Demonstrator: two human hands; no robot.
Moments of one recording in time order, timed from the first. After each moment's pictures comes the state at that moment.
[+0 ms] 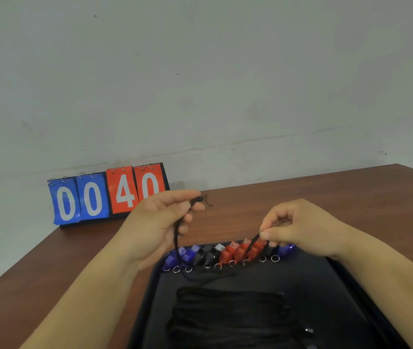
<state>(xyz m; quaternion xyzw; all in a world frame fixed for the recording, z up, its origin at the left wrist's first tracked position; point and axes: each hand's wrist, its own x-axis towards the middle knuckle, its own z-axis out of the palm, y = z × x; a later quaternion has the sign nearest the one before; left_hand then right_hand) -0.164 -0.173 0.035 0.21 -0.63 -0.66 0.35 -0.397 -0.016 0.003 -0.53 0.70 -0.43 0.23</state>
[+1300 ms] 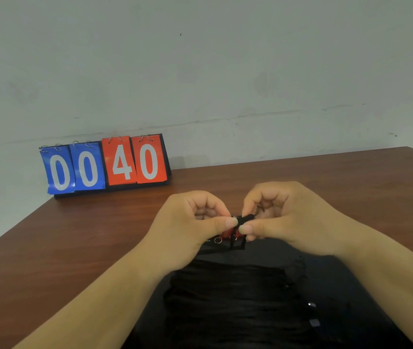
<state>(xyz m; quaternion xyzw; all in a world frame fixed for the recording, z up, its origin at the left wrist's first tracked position) -0.169 -0.142 -0.004 0.21 -0.82 -0.44 0.30 -0.348 -0.013 0.005 -0.60 0.60 -0.47 0.24</state>
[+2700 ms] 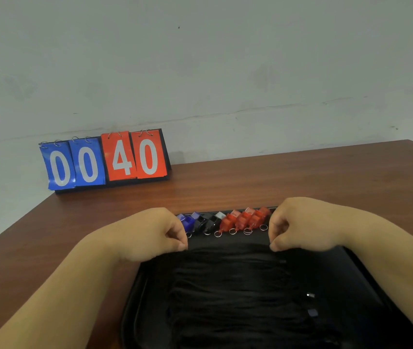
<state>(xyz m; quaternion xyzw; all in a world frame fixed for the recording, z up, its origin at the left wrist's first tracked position) -0.136 -0.216 -0.014 0.26 -0.95 -0.20 -0.05 -0.386 -0.021 -0.014 -0.59 0.78 -0.10 0.19</state>
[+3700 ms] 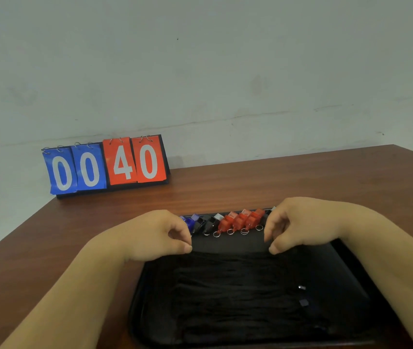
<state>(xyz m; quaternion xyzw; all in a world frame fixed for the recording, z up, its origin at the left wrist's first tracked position) -0.132 -0.208 -0.012 0.23 -0.95 -0.23 -0.01 -0.393 -0.012 -0.004 -0.60 0.76 -0.11 0.23</state>
